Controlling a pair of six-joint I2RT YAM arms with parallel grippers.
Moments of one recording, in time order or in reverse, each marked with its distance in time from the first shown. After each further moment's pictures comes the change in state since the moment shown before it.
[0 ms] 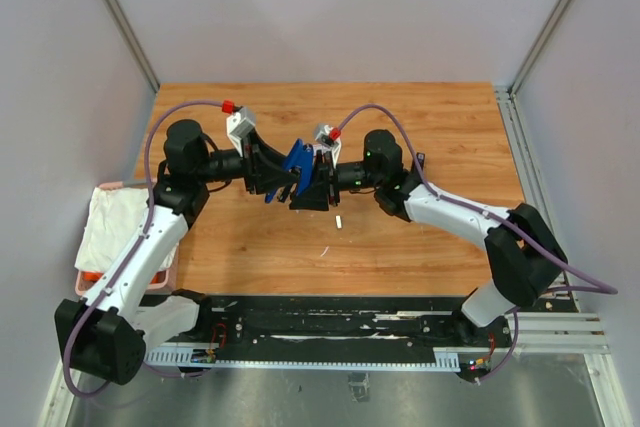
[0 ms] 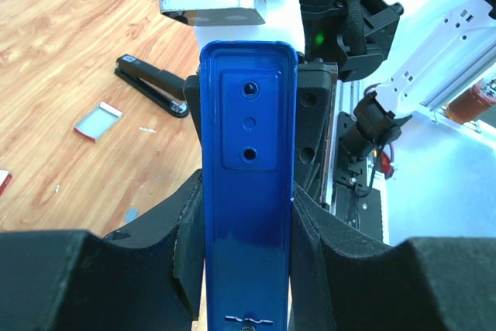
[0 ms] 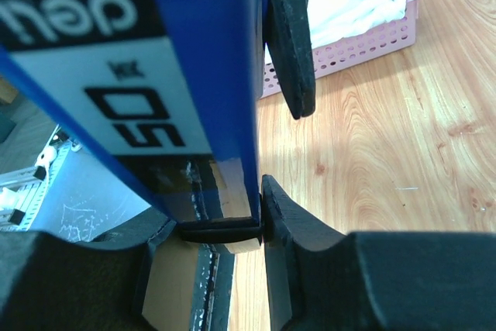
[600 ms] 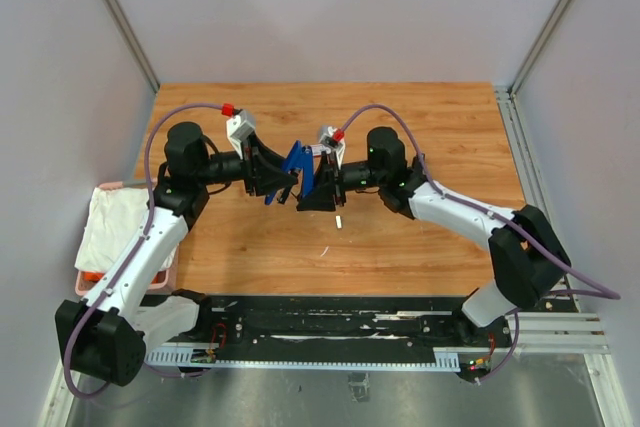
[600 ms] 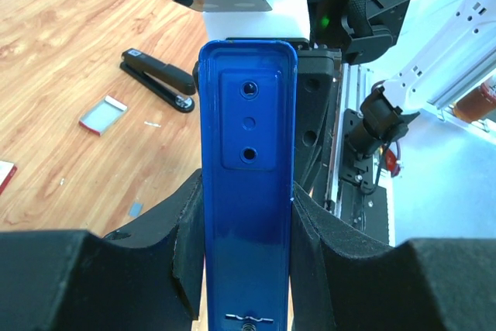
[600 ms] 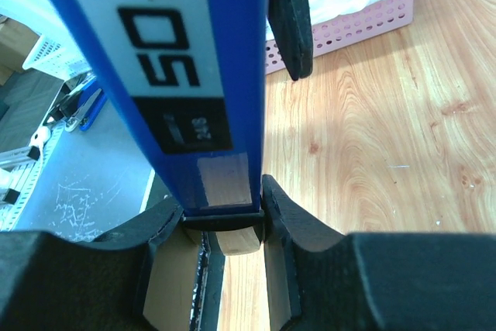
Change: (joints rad) left arm 0.006 -0.013 -0.026 -0.007 -0.008 0.024; right arm -0.031 -0.015 0.002 -0.105 -0.044 -0.090
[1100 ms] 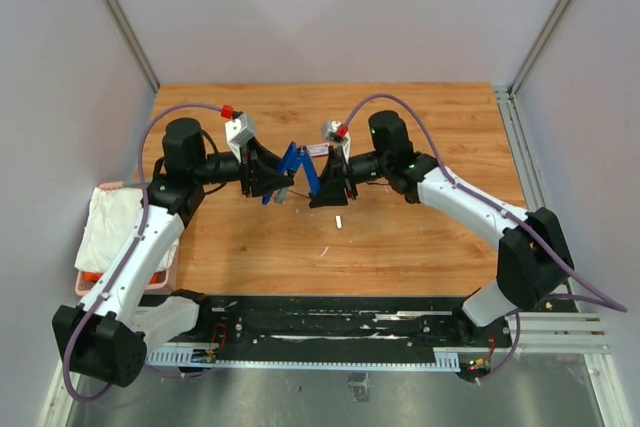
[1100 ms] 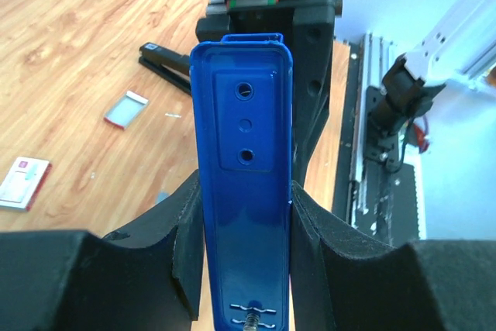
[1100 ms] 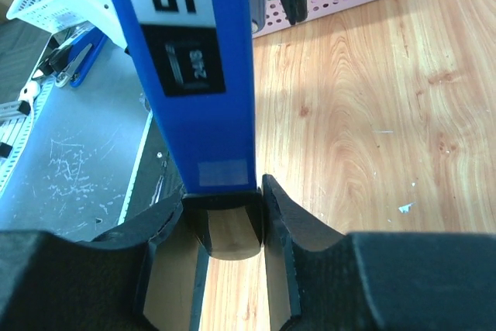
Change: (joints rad) left arm 0.011 -0.012 0.028 -0.110 0.011 0.149; right arm -0.059 -0.016 0.127 -0.378 -0.082 -0.264
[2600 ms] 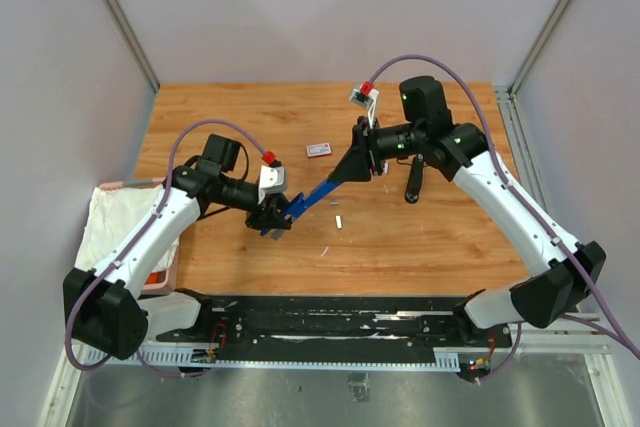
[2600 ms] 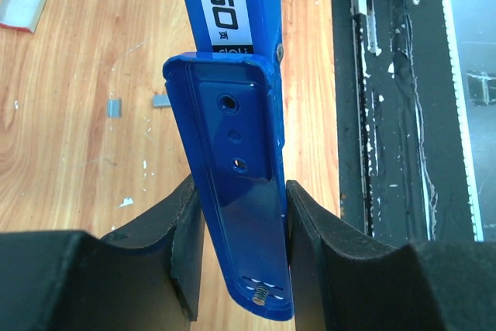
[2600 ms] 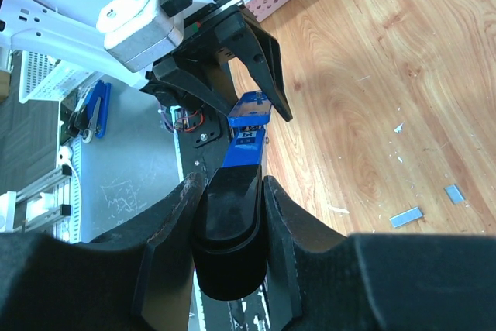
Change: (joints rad) left arm -0.110 0.155 0.088 -0.776 -0.076 0.927; right arm -0.087 -0.124 0.382 -0.671 0.194 0.090
